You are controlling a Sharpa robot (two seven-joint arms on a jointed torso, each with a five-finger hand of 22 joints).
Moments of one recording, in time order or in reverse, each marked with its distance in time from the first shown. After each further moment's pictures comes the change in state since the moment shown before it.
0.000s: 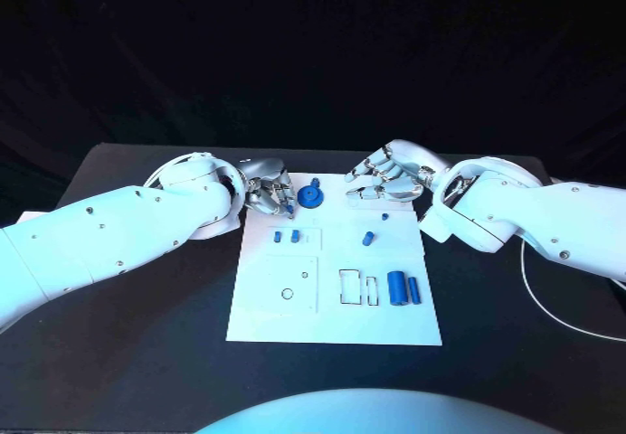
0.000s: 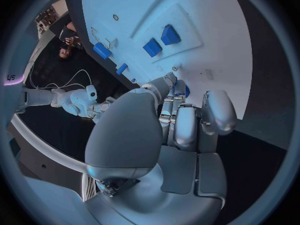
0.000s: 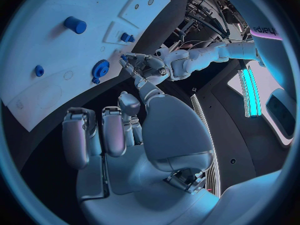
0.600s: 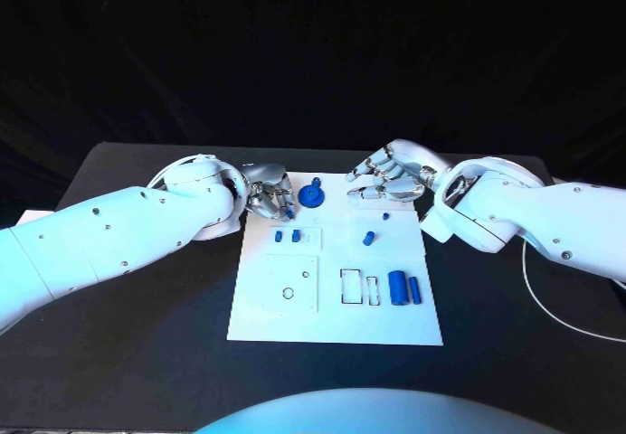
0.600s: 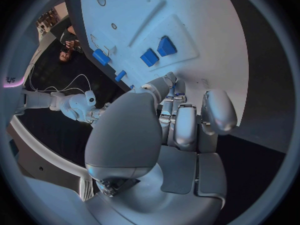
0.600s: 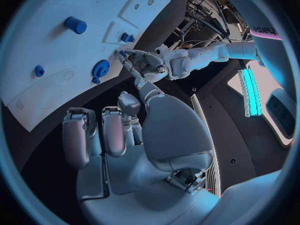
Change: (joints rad) left arm -0.004 0.009 -0.005 -0.011 -0.016 0.037 -0.005; left_hand -0.008 0.000 0.000 0.000 0.000 0.000 0.000 0.000 0.000 0.000 0.000 0.000 0.000 0.000 0.000 0.000 -0.001 0.000 0.000 0.000 0.000 0.000; right arm 0.000 0.000 0.000 0.000 0.000 0.000 0.001; right_hand 0.000 0.000 0.000 0.000 0.000 0.000 0.000 0.000 0.000 0.000 0.000 0.000 0.000 0.000 0.000 0.000 0.000 0.000 0.000 0.000 0.000 0.000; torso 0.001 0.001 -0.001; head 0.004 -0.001
